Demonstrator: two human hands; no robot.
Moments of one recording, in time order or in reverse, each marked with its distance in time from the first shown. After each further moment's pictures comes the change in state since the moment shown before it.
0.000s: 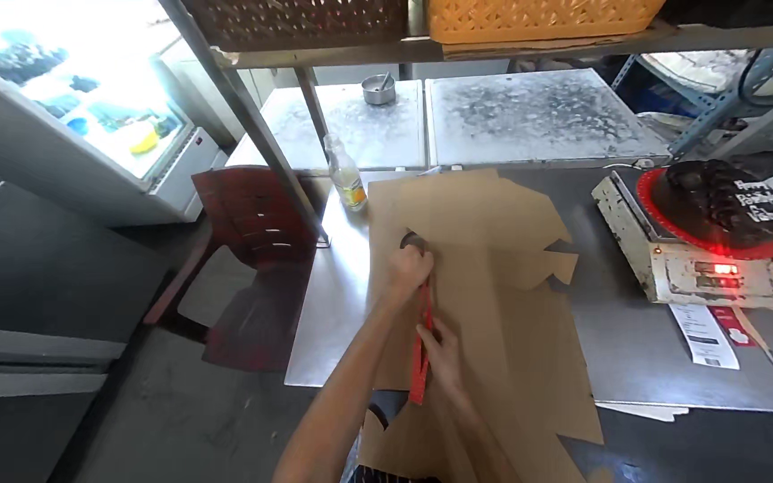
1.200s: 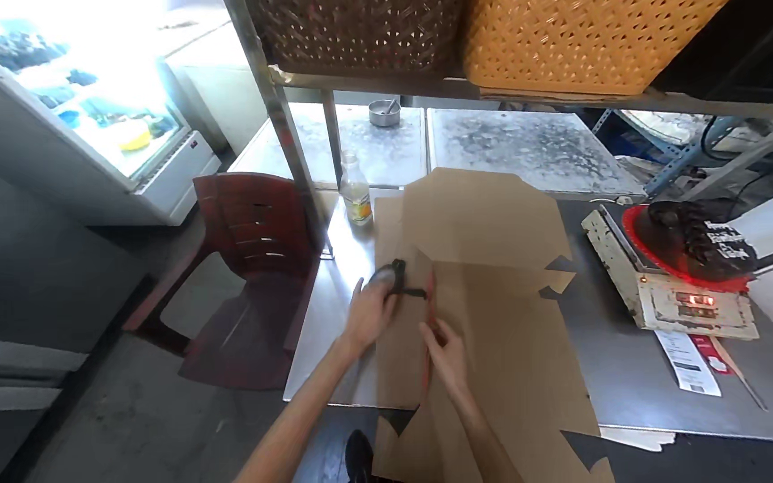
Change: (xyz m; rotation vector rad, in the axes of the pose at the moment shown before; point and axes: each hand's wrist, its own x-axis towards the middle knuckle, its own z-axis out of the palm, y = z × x) left_hand -0.018 -0.135 -0.008 0.210 0.192 0.430; right_hand 0.016 -0.024 -0.001 -0.332 0.035 -0.129
